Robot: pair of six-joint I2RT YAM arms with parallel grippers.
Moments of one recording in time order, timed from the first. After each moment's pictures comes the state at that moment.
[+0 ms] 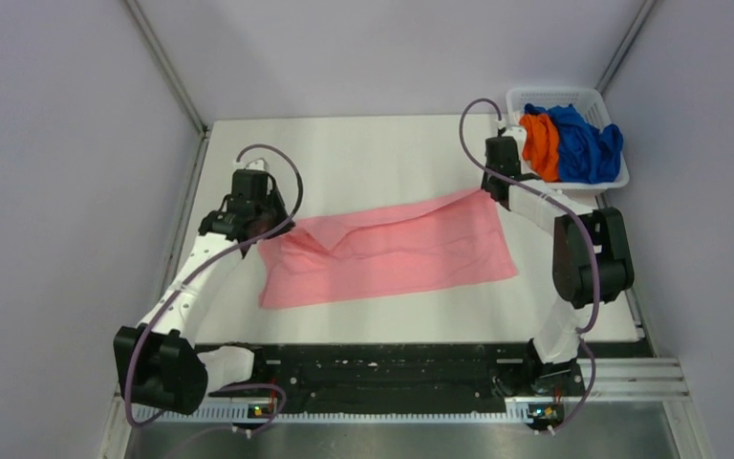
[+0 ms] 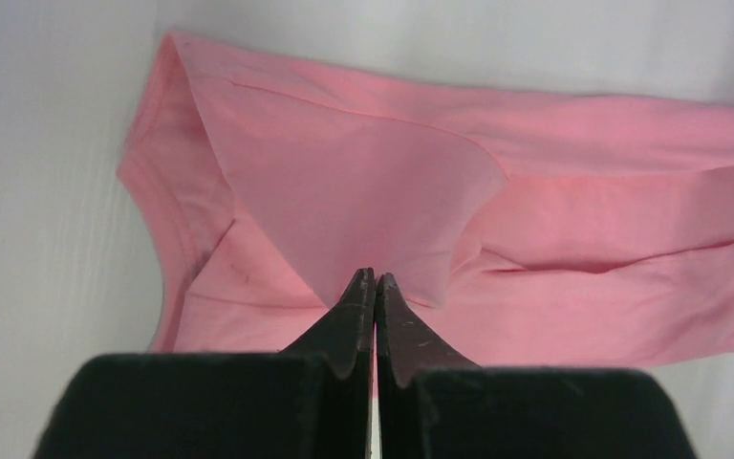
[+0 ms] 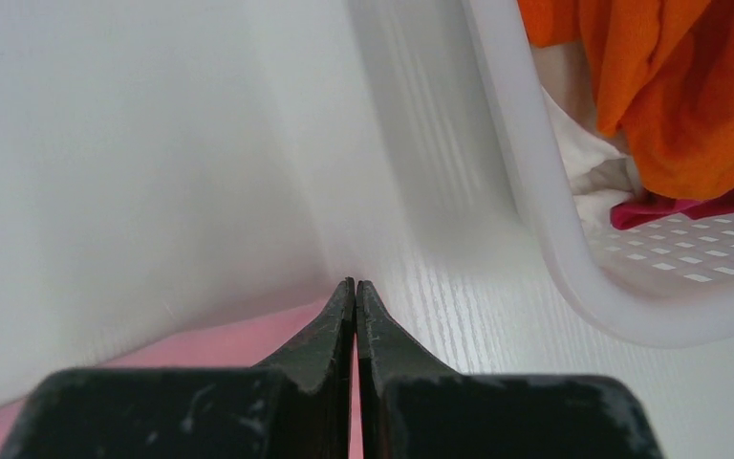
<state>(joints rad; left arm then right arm) -0.19 1.22 1.00 -0.56 0.00 -0.50 0.20 1.78 1.18 -0.08 0.39 0.26</state>
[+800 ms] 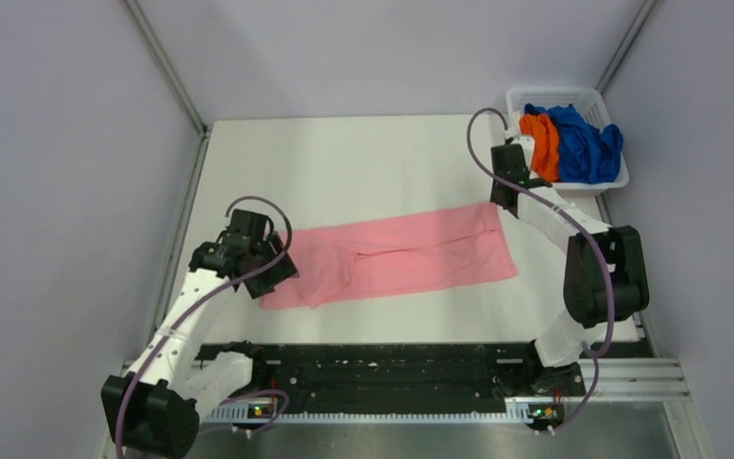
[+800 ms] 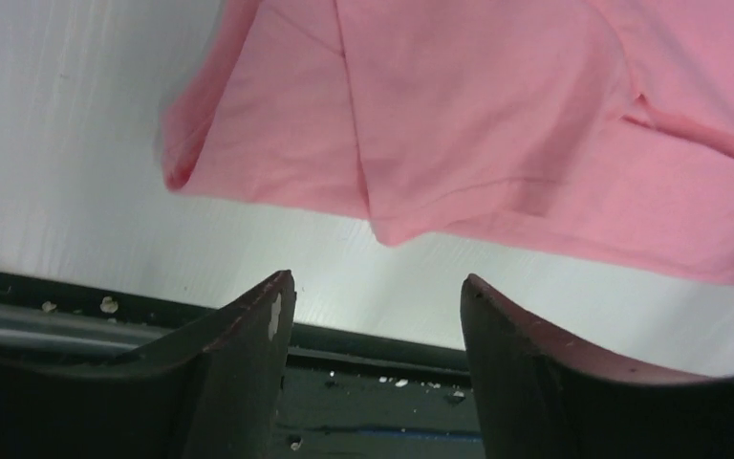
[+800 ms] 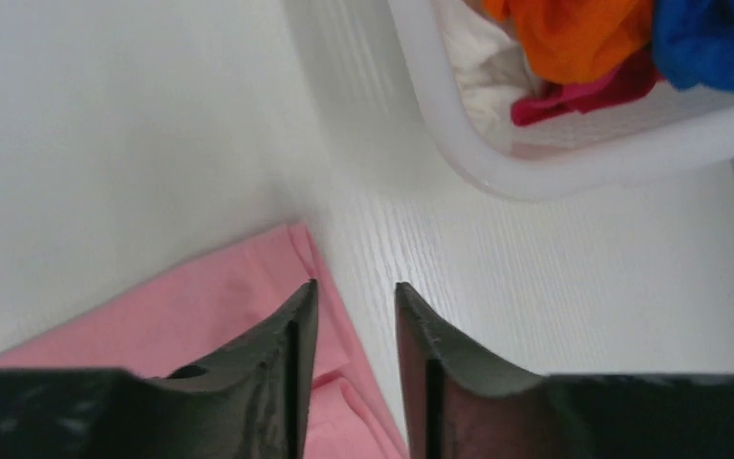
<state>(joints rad) -0.21 0.98 0.82 -0.93 0.00 -0.71 0.20 1.65 1.12 -0.24 0.45 0.23</state>
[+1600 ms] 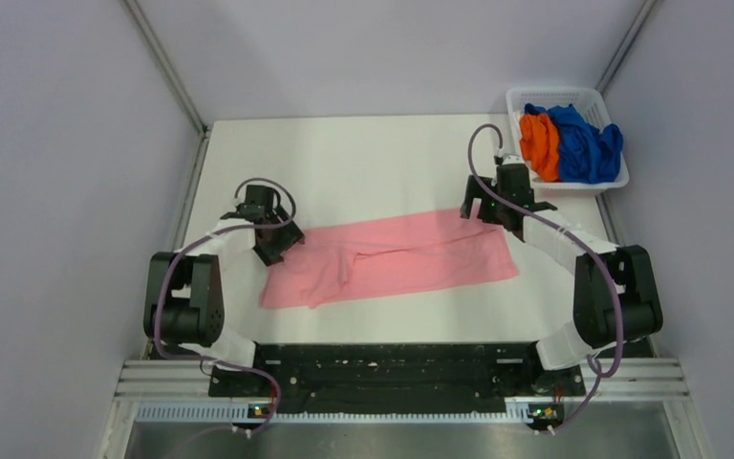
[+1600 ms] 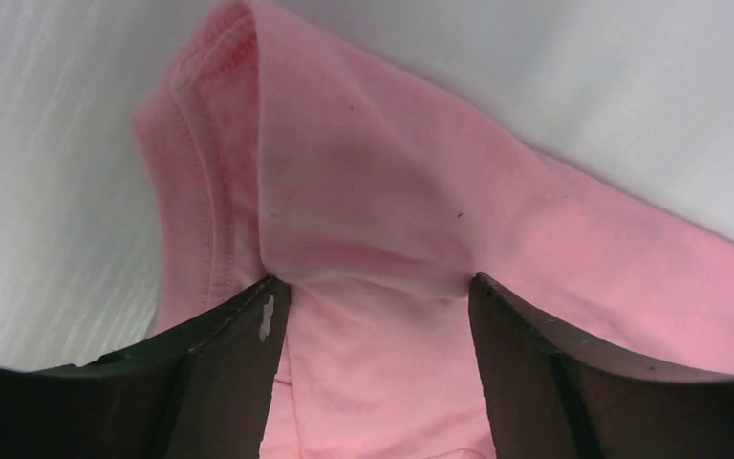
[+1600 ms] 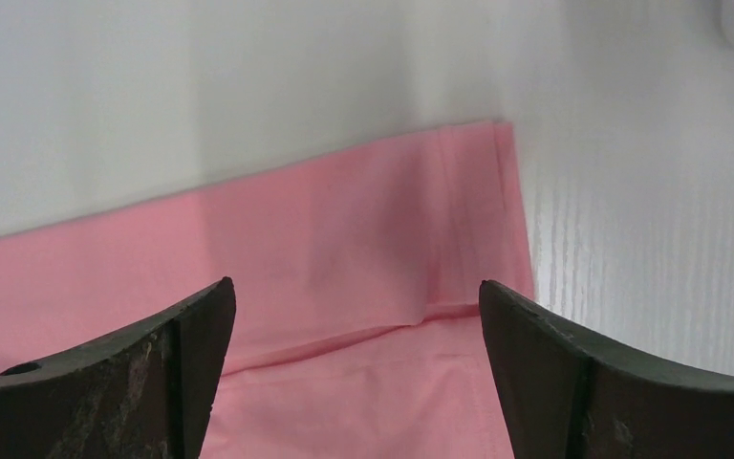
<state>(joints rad) -0.08 1.53 0.84 -0.41 -0.01 -0.76 0.20 1.53 0.91 -0.12 0.06 0.30</state>
